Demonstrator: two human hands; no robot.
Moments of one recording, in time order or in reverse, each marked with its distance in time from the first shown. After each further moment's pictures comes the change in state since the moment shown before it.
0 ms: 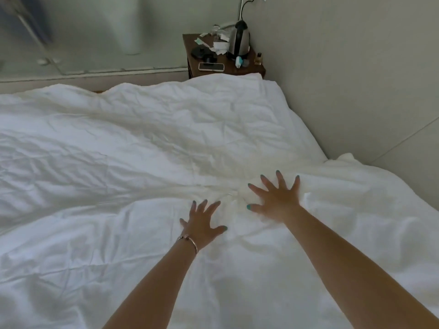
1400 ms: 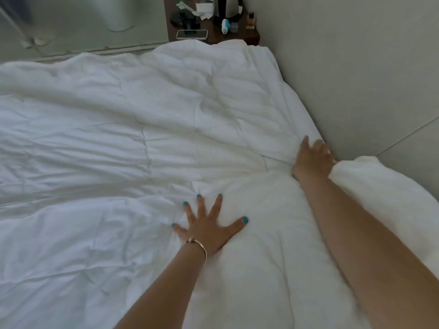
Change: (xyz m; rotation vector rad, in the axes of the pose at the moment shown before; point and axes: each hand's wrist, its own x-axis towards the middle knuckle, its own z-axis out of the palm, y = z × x) left_hand 0.110 0.128 0.119 0.073 -0.067 -0.305; right_hand 0.153 0.185 0.056 0.305 0.182 0.437
